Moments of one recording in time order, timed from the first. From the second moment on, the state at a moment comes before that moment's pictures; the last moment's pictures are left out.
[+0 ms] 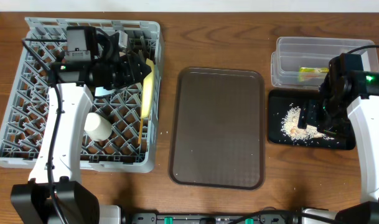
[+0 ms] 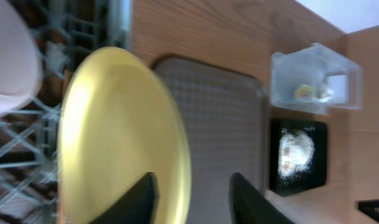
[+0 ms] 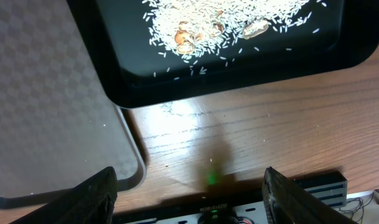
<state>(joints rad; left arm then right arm) 0.05 1.58 1.41 -0.85 0.61 -0.25 -0.09 1.49 1.38 -1.45 0.01 0.25</state>
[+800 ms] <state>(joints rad) 0.08 1.45 1.40 -1.26 0.04 -0.23 -0.03 1.49 1.38 -0.98 -0.14 0.10</state>
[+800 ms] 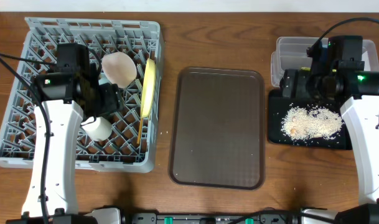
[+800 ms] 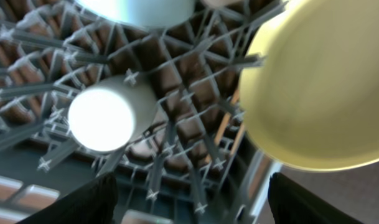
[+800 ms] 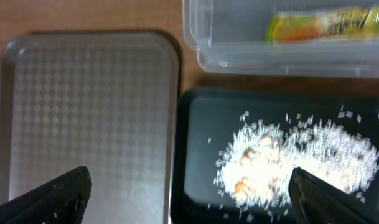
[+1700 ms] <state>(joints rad) 0.08 0.52 0.87 -1.01 0.13 -0.09 -0.03 0.68 0.95 -1.19 0.00 0.13</state>
